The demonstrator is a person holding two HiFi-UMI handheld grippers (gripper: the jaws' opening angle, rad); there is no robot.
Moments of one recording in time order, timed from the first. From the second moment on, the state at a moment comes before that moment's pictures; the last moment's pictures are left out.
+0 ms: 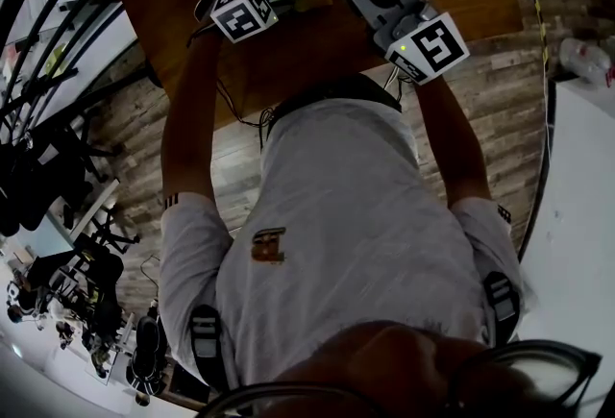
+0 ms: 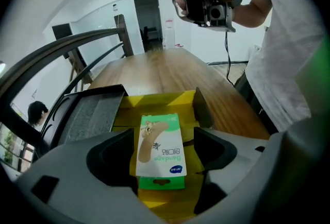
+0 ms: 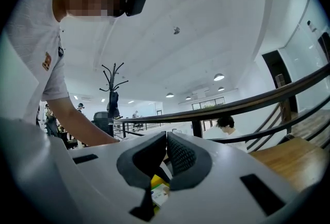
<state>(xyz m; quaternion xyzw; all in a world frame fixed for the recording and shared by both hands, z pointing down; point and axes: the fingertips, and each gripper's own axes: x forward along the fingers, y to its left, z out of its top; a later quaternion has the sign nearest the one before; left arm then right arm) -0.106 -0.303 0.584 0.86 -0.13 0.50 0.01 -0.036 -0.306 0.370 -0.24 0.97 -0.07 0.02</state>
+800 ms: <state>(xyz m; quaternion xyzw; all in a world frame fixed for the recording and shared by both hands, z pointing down) -0.107 -0.312 0.618 0.82 -0.09 0.56 0.07 -0.023 -0.322 0.385 -0.25 0.96 -0.09 0.03</state>
